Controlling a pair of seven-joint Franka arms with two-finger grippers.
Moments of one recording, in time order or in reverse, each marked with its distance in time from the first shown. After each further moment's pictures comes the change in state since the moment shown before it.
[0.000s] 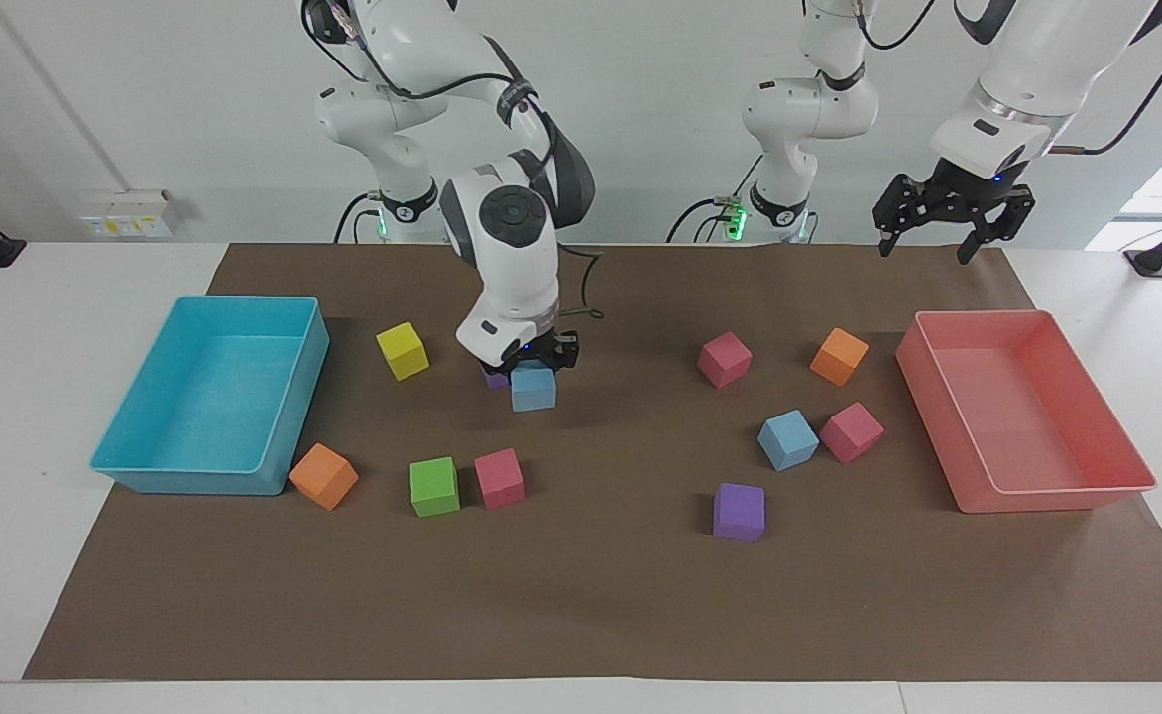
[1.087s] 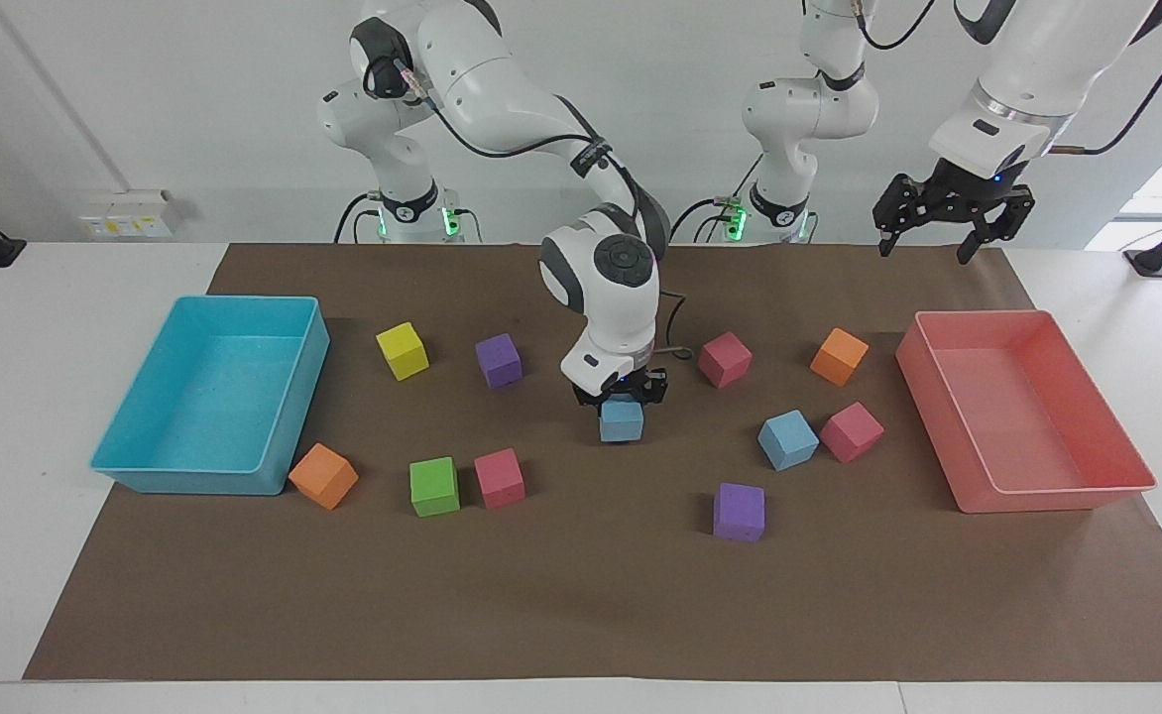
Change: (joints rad) left arm 0.000 0.000 0.000 0.000 0.000 0.000 0.000; right arm 0.118 0.213 0.010 0.120 0.022 0.192 0.173
